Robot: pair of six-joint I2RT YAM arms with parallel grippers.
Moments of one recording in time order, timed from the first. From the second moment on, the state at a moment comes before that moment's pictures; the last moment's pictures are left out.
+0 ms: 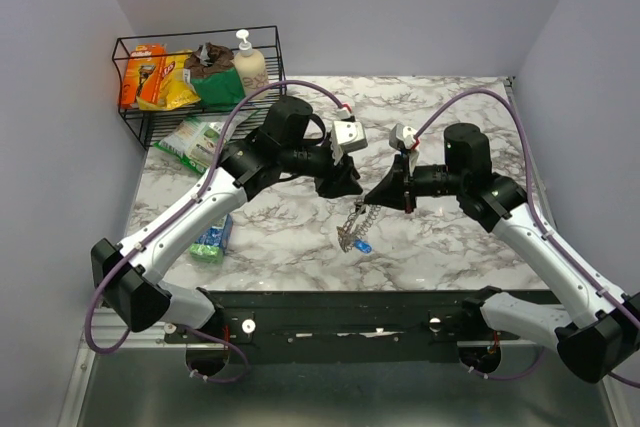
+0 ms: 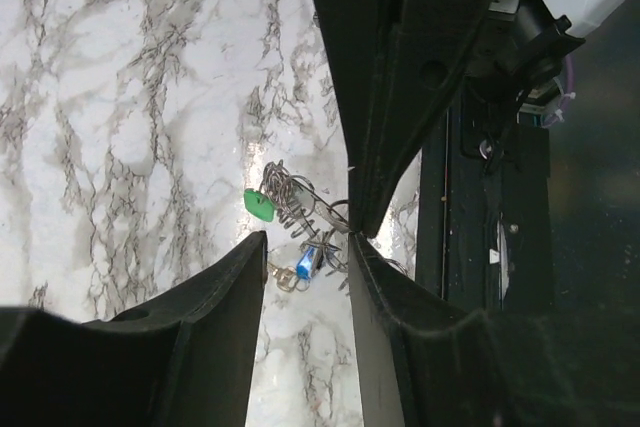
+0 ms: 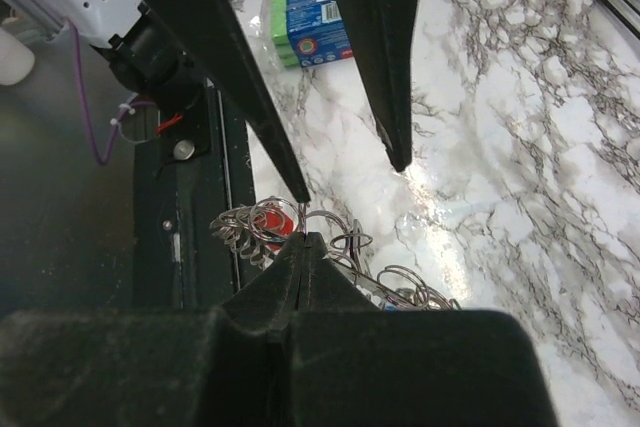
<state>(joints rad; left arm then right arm) -0.73 1.37 1.39 -0.53 0.71 0.23 0.50 1.07 1.01 -0.37 -0.89 -0.14</state>
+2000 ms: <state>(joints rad) -0.77 1.42 1.44 -0.68 0.80 0.29 0.51 1.05 0.99 -0.36 -0.95 -0.15</state>
